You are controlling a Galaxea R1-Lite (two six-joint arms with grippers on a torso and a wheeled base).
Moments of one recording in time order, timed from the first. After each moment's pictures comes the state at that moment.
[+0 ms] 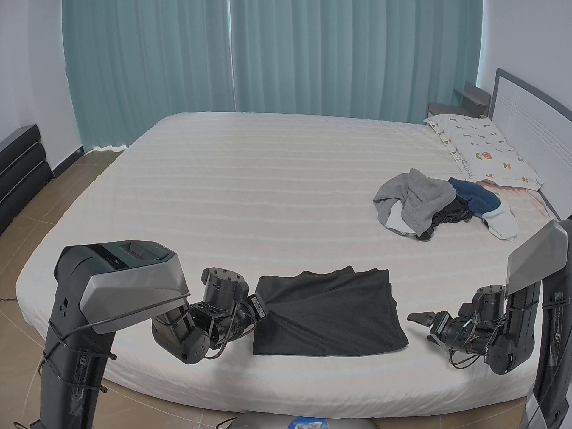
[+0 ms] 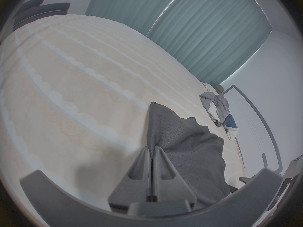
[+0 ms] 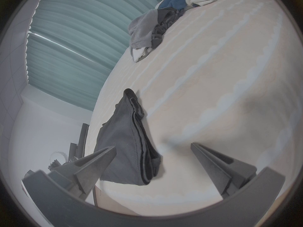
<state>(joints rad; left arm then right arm) -0.49 2.48 -0.91 -0.97 0.06 -0.80 0.10 2.40 -0.23 -1.55 0.30 0.81</state>
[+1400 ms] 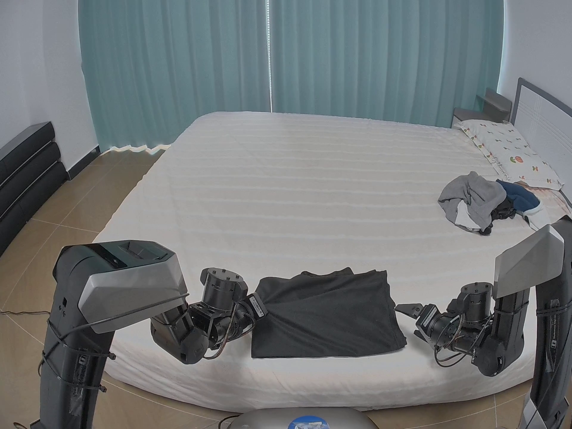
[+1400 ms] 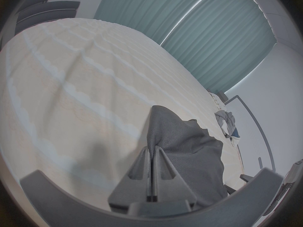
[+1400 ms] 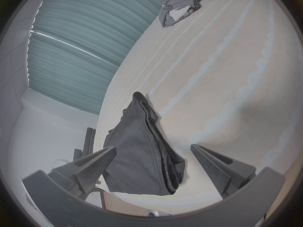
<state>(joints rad) -0.48 2.47 -0.90 -0.97 0.07 -0.83 0.22 2.39 -0.29 -1.55 0.18 0.96</state>
